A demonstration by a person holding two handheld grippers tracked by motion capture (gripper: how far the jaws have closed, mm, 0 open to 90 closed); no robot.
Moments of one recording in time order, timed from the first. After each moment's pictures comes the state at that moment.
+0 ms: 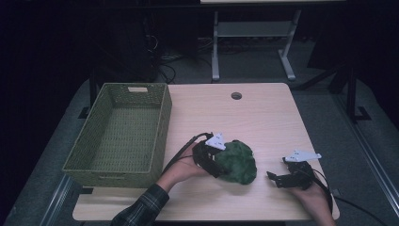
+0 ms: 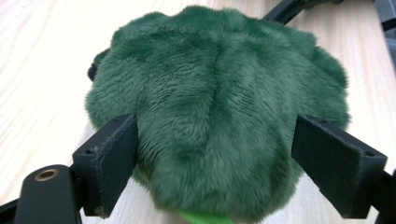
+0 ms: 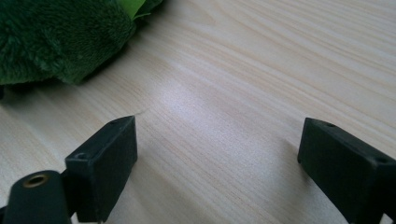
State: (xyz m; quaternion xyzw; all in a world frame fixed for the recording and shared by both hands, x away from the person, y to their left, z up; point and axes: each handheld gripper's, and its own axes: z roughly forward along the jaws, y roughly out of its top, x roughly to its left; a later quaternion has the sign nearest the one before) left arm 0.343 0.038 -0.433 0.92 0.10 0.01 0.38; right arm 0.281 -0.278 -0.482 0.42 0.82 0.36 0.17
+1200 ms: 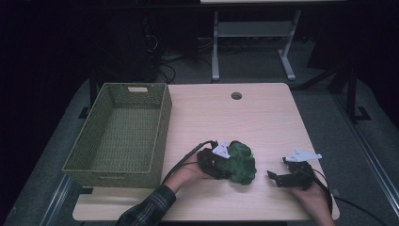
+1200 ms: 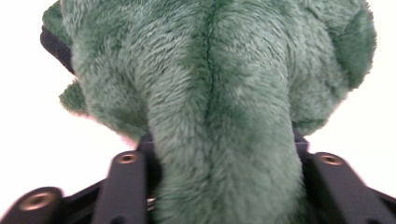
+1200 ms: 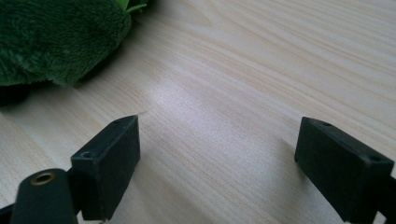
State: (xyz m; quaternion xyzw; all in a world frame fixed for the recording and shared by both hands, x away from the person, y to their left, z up) left arm 0.339 0.031 -0.463 0.93 0.09 0.01 0.35; right arm 0.281 -0.278 -0.482 0.43 0.81 0.36 0.17
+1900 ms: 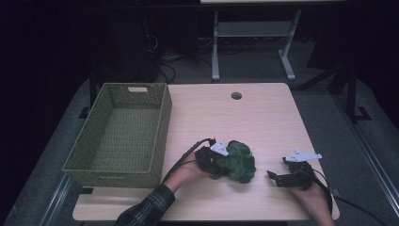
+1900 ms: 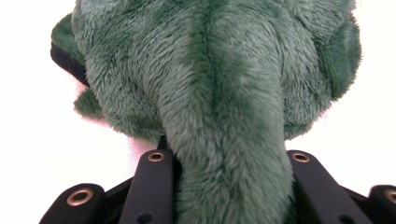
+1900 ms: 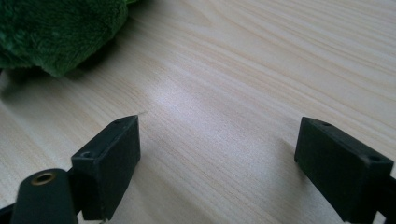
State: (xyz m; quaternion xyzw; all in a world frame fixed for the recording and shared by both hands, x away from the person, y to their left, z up) left arm 0.339 0.037 -0.449 0.93 0.11 0.00 0.35; right arm 0.281 -0.278 -0.482 0.43 0.81 0.36 0.17
